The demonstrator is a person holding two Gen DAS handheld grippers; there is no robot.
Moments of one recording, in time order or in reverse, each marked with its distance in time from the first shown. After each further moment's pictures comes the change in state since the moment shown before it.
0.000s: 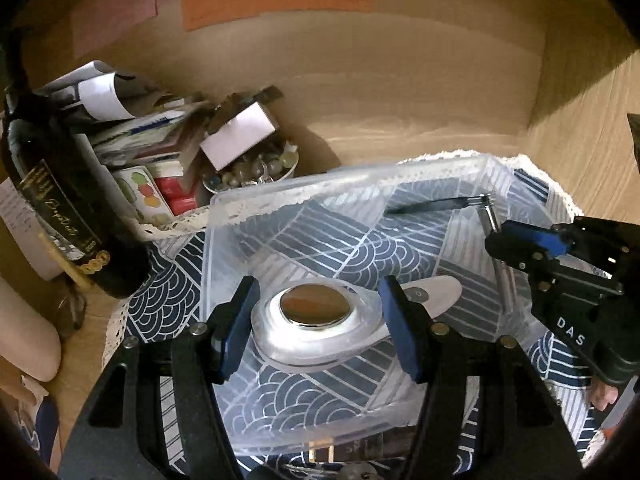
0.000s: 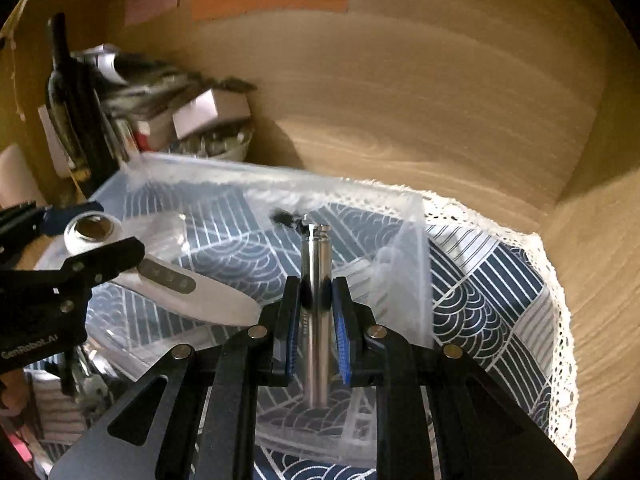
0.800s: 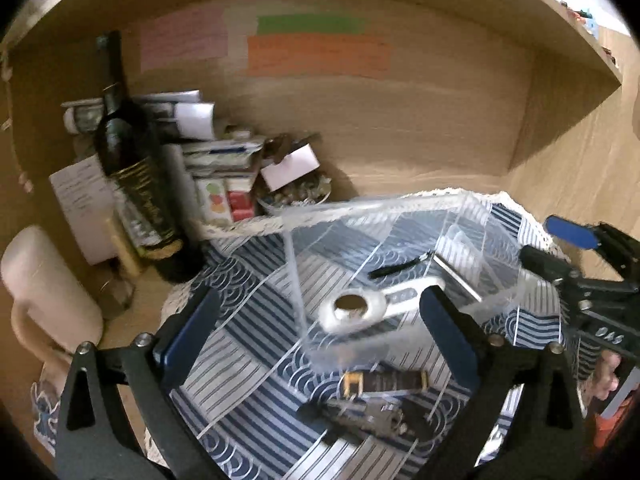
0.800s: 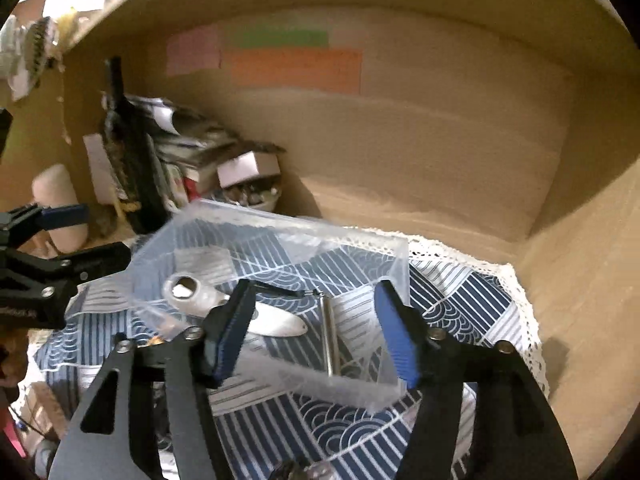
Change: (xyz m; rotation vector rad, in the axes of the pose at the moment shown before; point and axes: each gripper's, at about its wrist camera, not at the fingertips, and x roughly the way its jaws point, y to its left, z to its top) left arm -0.096 0.046 -0.027 -0.076 -0.120 -0.017; right arm -0.095 0.016 -0.009 0.000 -0.193 0.012
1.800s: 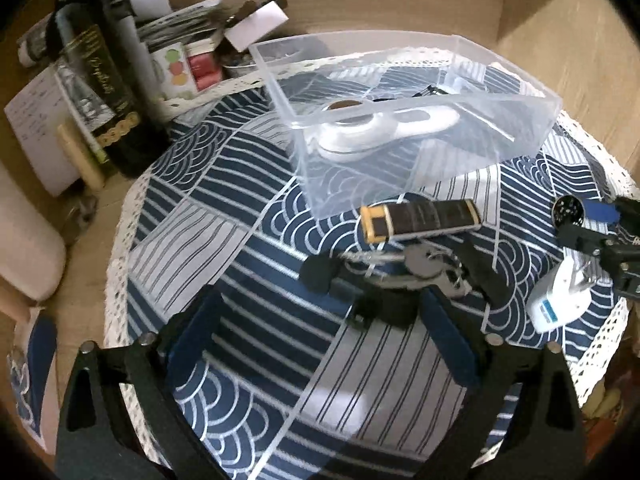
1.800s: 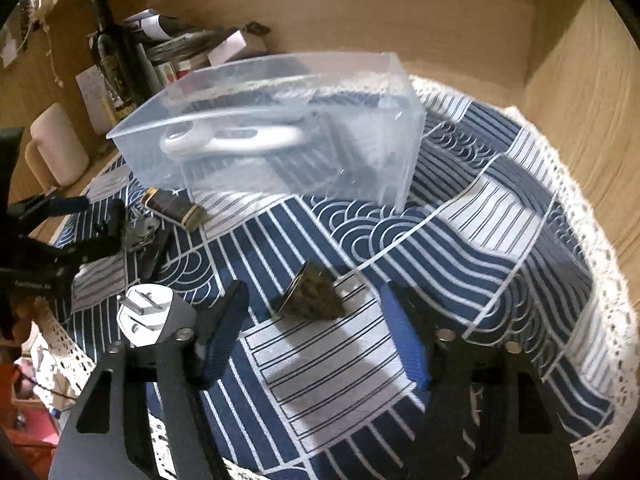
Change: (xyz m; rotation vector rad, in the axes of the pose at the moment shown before) left arm 0.052 -0.001 -0.096 0.155 0.268 -0.056; right arm 0.012 0.004 -0.112 0.158 0.291 0.048
